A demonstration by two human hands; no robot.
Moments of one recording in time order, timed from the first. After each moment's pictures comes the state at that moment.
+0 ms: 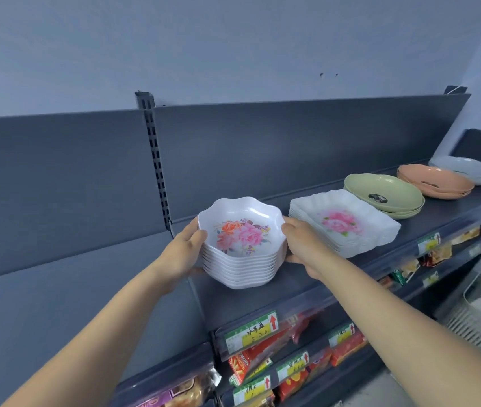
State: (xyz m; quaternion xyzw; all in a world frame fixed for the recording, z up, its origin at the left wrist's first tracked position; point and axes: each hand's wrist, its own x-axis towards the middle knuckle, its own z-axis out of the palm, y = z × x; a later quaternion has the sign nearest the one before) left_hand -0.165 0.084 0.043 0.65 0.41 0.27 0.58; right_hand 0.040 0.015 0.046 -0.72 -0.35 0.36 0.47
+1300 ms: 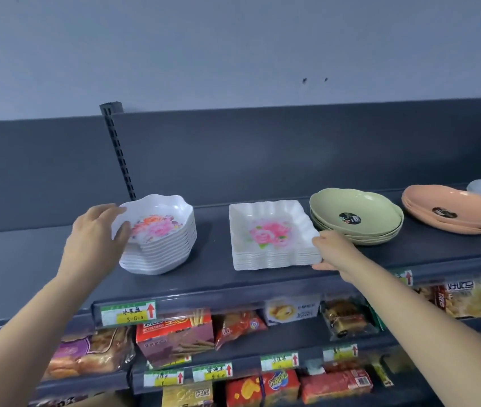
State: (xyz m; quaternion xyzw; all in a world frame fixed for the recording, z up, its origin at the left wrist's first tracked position) left_hand -0.068 -0.018 0.060 0.66 0.68 0.31 -0.03; right_hand 0.316 -0.021 0.018 -0.70 -0.43 0.40 0.39
